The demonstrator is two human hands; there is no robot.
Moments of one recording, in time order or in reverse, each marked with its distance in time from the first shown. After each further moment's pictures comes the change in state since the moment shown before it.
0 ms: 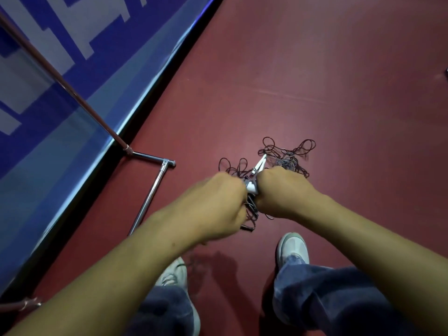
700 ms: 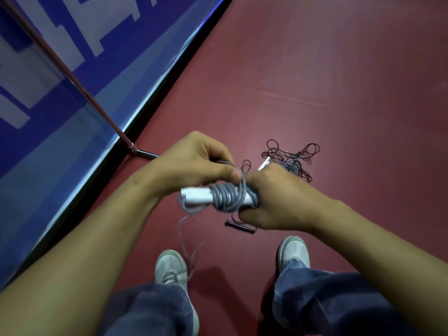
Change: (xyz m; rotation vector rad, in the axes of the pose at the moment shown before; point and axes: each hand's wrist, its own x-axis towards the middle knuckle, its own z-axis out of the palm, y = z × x) left_hand 0.010 -0.052 -0.042 -0.783 0.077 -0.002; right_hand -0.023 -0.025 -0.032 0.277 0.121 -0.435
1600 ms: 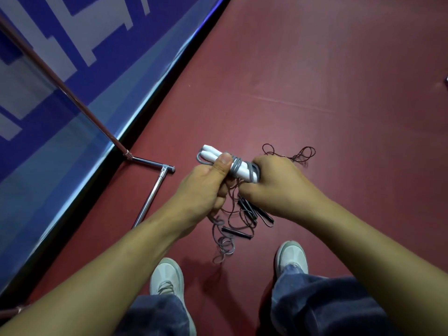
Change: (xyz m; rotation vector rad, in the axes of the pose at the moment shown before) left_hand 0.003 -0.010 0.062 -0.386 0.262 -0.225; right_hand 0.009 0.016 -0.012 0.104 0.140 0.449
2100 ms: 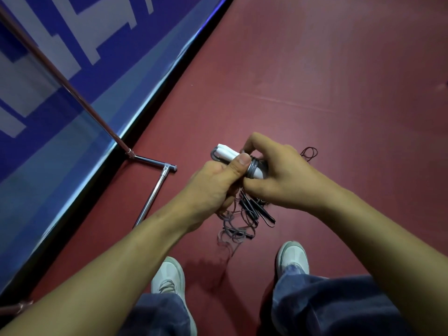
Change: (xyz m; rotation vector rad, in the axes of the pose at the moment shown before) left_hand 0.005 0.002 0.000 -0.012 -0.158 0.060; right_hand 0.002 -0.002 -0.018 0.269 -0.045 -0.244
